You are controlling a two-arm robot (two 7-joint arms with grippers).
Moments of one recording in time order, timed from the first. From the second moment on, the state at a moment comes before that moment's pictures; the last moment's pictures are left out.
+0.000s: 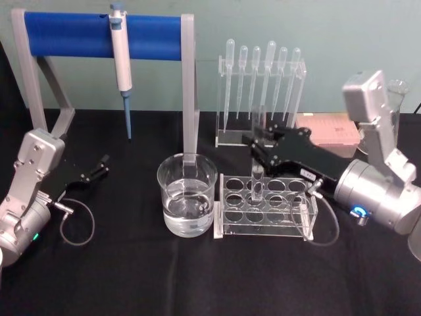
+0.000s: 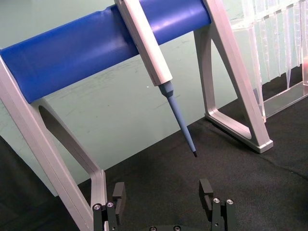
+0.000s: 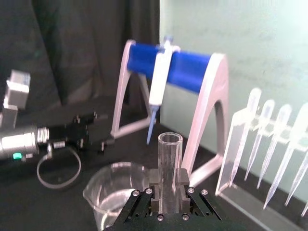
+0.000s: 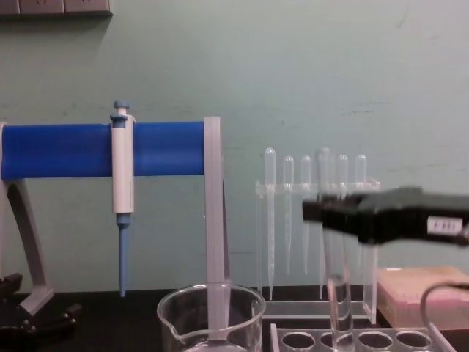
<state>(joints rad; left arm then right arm) -0.20 0.60 0.45 -1.41 -0.25 -0.12 0.03 0.24 0.50 -0.38 -1.72 0.44 0.19 0.44</state>
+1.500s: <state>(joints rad) -0.20 0.60 0.45 -1.41 -0.25 -0.12 0.03 0.22 0.51 -0.36 -1.77 0.46 0.16 0.41</state>
